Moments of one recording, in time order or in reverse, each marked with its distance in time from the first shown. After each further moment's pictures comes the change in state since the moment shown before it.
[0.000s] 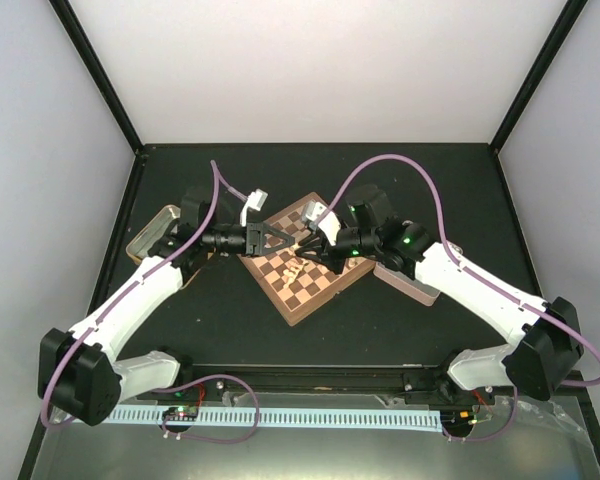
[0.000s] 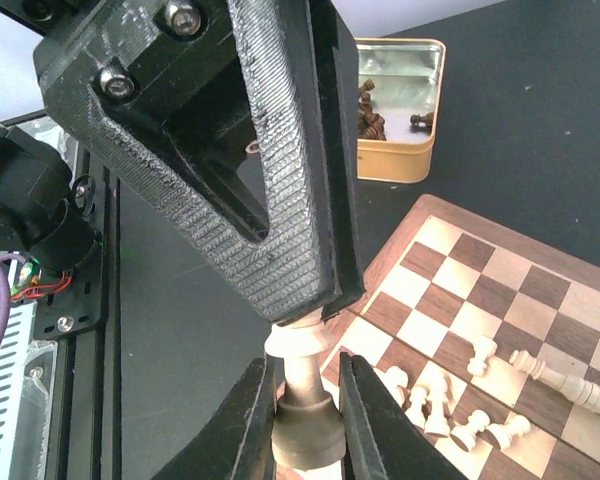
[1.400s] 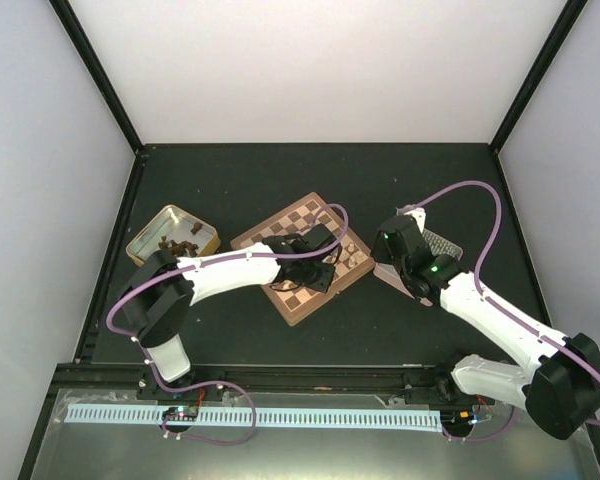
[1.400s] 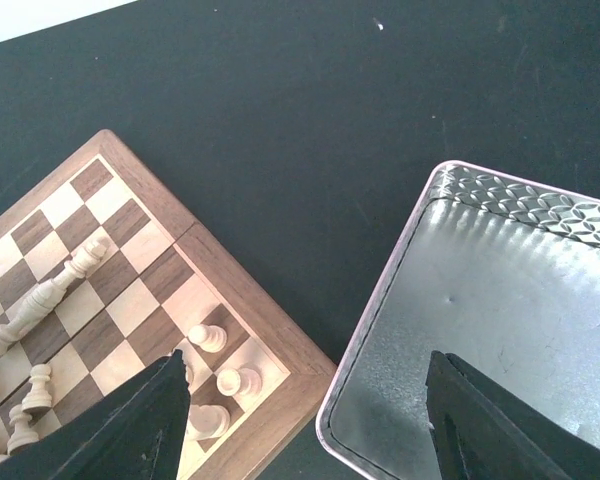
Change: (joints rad) left arm -0.542 0.562 0.303 -0.390 -1.043 0.164; right arm -0.145 -0.220 -0.358 0.000 0.956 0.835
